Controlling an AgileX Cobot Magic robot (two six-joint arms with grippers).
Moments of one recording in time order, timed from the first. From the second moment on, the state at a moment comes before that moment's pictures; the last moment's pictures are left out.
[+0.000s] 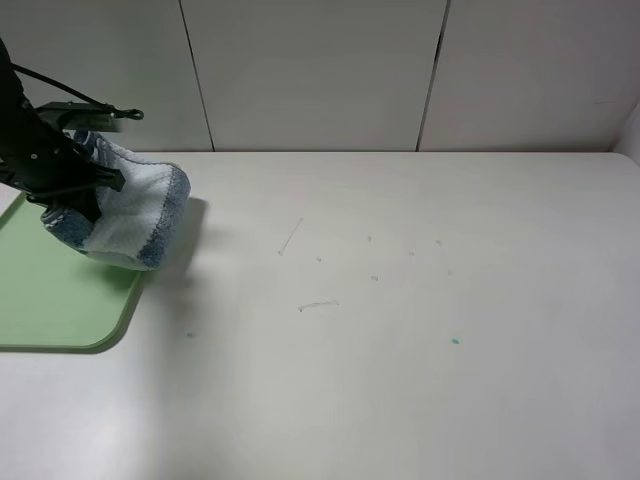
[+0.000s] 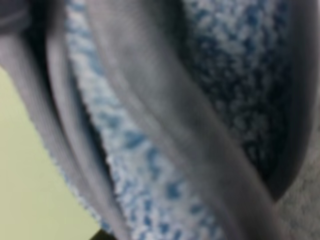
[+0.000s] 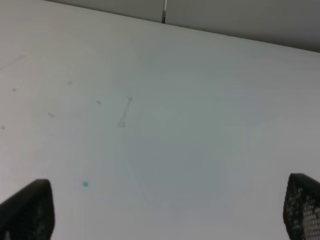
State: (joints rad) left arm 0.03 1.88 -1.19 0.06 0.65 0.08; right arm 0.24 -0.01 -0.50 -0.03 1.02 -0.02
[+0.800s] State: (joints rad) left arm 0.11 1.88 -1.19 0.15 0.55 0.08; right arm 0.24 -0.01 -0.50 -0.03 1.02 -0.02
